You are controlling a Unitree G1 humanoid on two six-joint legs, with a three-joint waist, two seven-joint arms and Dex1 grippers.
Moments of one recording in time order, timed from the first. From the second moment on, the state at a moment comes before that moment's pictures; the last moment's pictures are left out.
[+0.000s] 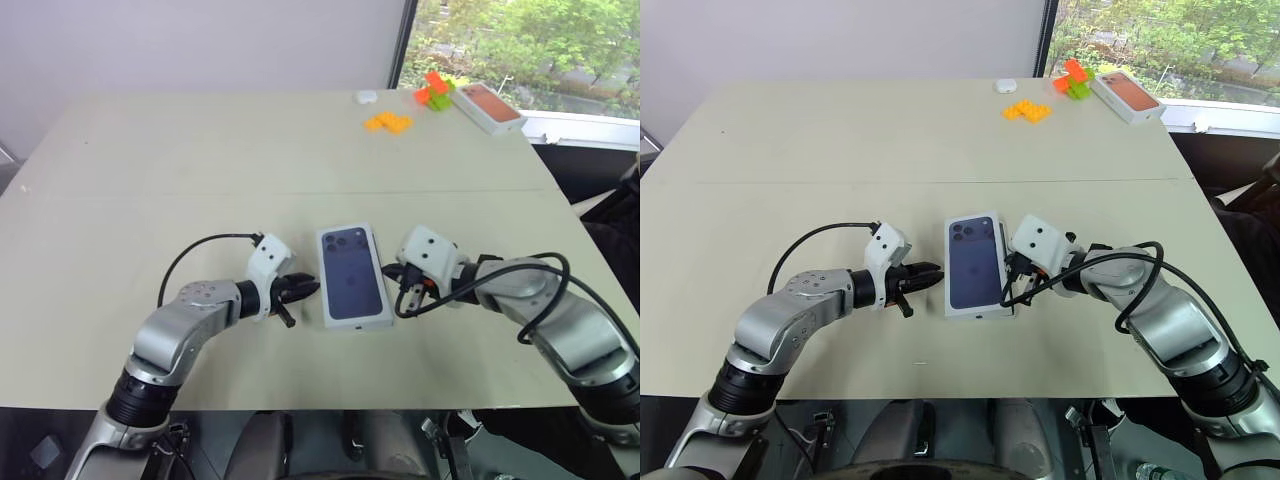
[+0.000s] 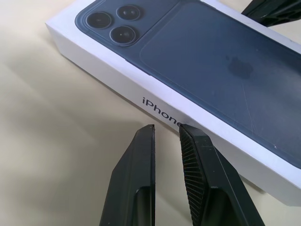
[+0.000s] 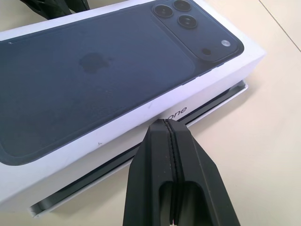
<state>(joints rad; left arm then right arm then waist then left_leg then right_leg) -0.31 0.43 -0.17 -0.36 -0.42 0.88 -0.61 -0.38 -0.83 0.22 -0.54 0.28 0.89 0.70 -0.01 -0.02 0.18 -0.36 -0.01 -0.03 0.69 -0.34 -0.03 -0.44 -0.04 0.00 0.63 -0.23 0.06</state>
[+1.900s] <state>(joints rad) -0.33 0.46 -0.19 -0.39 -0.44 0.88 -0.64 -0.29 -0.85 0.17 -0.56 0.25 0.86 0.75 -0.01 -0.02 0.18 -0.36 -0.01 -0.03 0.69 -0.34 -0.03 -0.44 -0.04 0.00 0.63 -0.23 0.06</state>
